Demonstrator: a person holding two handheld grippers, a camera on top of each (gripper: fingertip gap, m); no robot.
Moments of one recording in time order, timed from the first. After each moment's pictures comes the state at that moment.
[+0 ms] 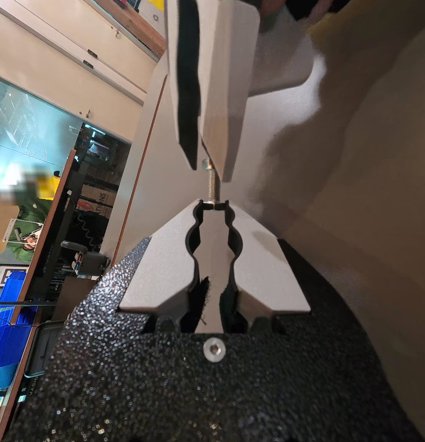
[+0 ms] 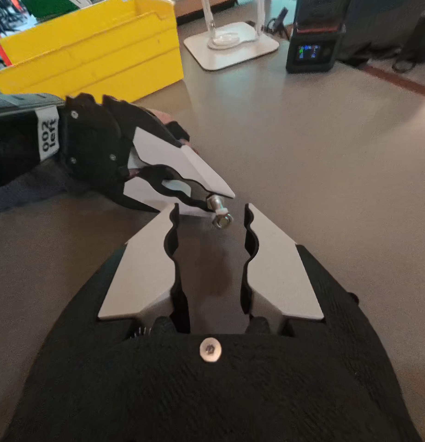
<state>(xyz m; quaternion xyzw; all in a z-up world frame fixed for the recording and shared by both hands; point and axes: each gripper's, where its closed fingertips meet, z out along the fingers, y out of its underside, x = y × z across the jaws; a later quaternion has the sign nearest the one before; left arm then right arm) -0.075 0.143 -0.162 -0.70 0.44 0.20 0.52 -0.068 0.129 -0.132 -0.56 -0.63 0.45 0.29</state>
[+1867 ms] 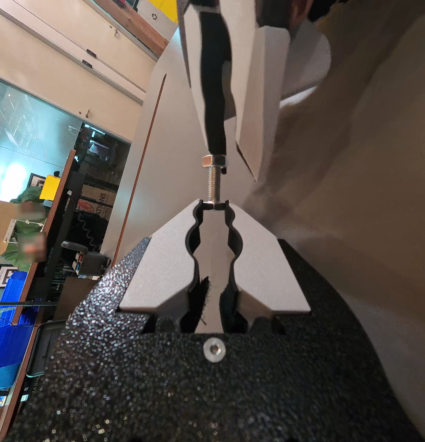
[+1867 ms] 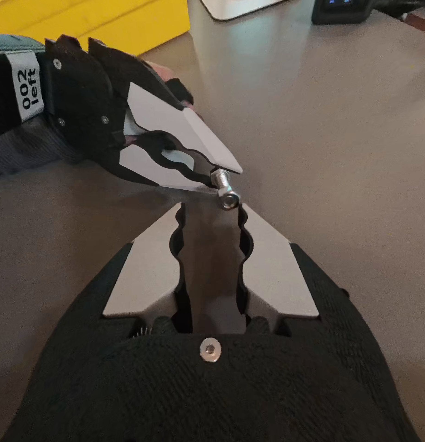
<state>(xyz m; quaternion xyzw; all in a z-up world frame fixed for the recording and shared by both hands) -0.076 0.143 -0.161 -0.70 0.45 0.20 0.52 -0.058 0.126 -0.155 -0.57 -0.66 0.42 0.24</state>
